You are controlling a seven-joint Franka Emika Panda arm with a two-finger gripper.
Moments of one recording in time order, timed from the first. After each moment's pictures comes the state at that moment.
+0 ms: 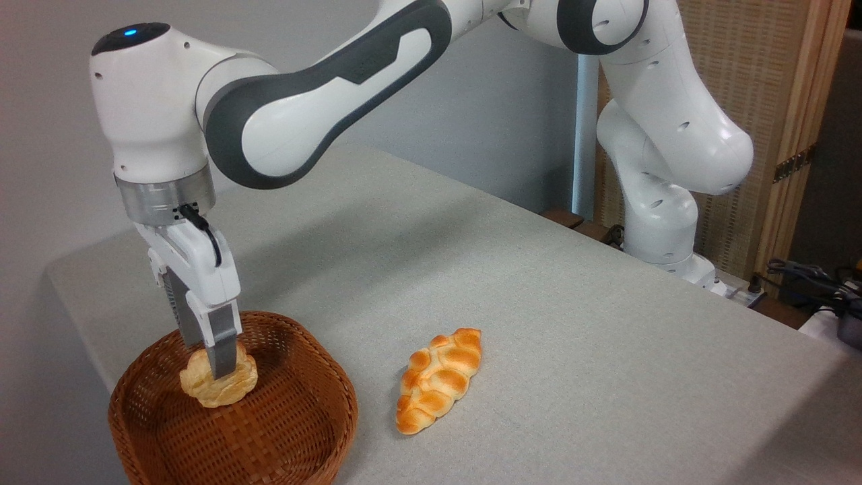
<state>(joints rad) -0.15 0.43 -0.07 -1.41 -0.02 1.98 0.55</state>
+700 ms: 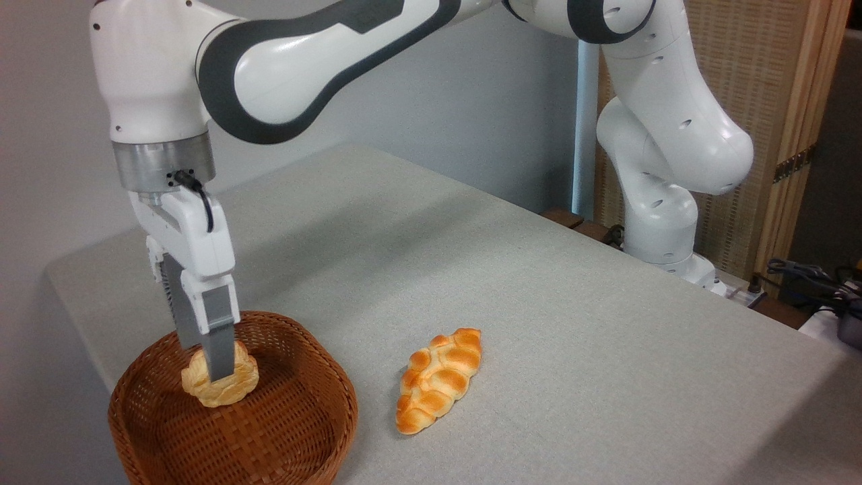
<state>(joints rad) -0.14 0.38 -0.06 -1.40 0.14 1.93 0.55</state>
